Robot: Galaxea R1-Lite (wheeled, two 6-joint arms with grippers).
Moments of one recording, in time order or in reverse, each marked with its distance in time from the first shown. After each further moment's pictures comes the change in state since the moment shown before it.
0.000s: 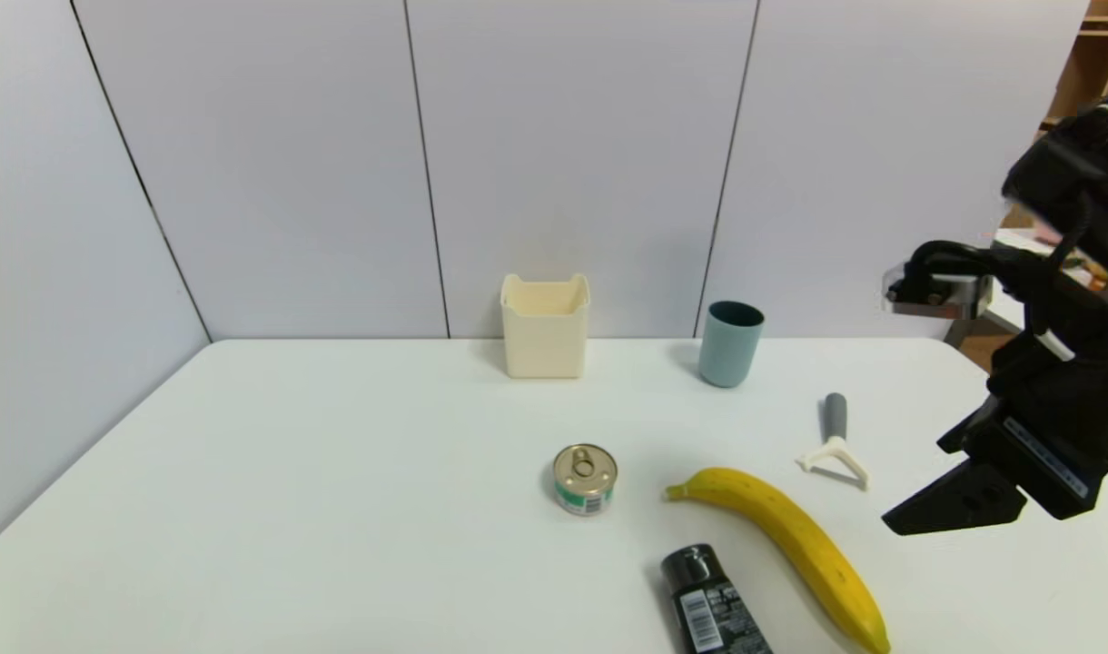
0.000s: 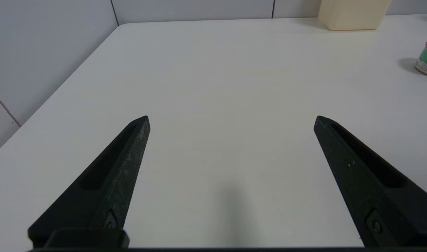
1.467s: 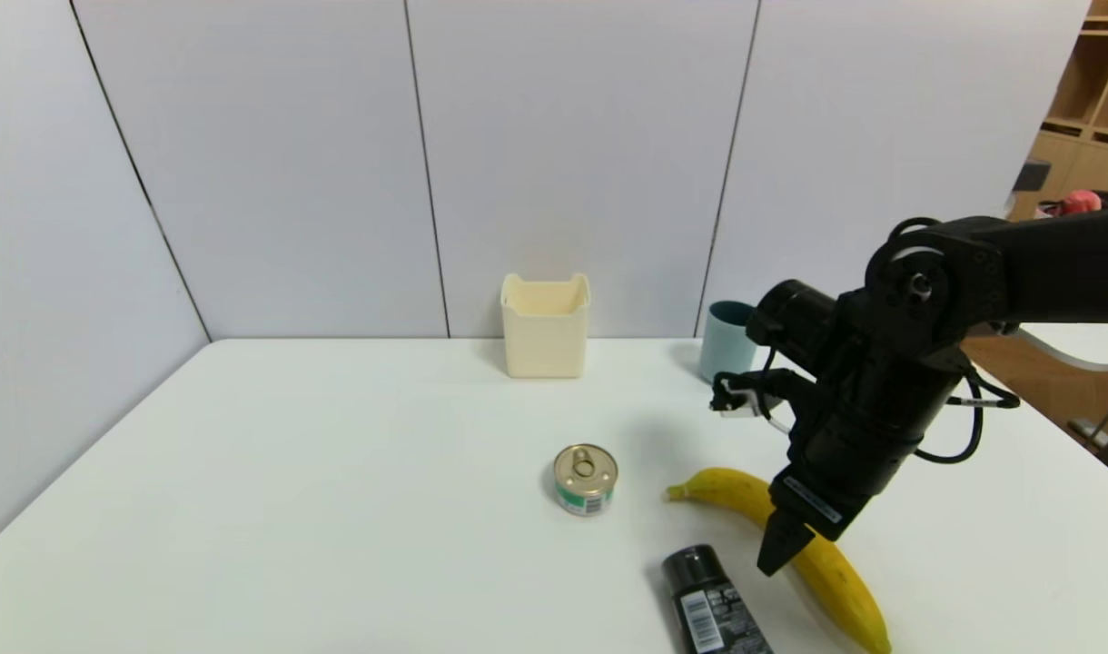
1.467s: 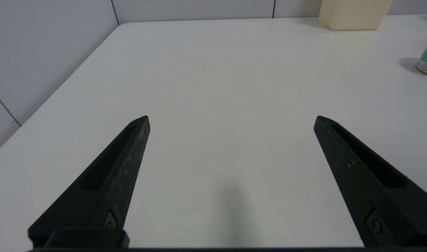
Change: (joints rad) left arm 0.000 0.000 0.000 0.000 0.000 0.000; right arm 0.036 0.407 0.042 -0.125 -0.028 0.003
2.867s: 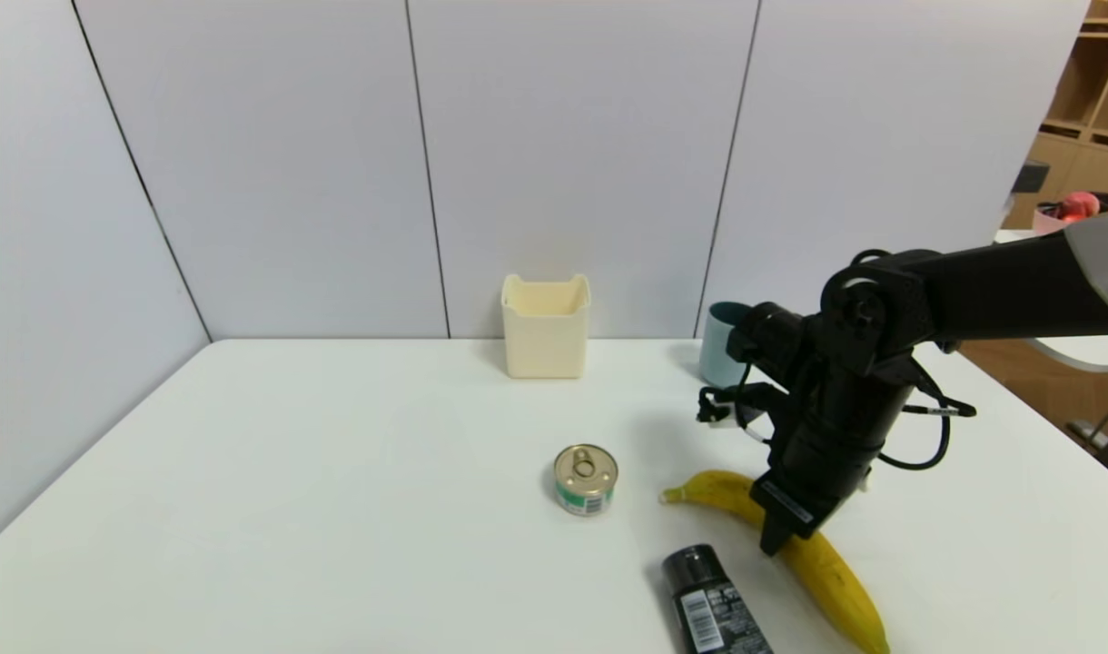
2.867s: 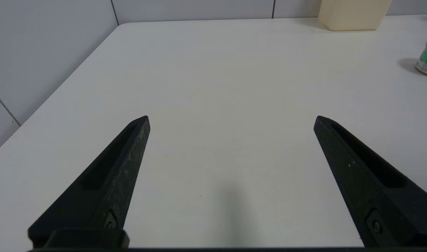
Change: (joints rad) left arm -0.001 0.000 0.000 0.000 0.000 0.000; right arm -0.009 0.110 -0.001 -0.053 -0.004 -0.002
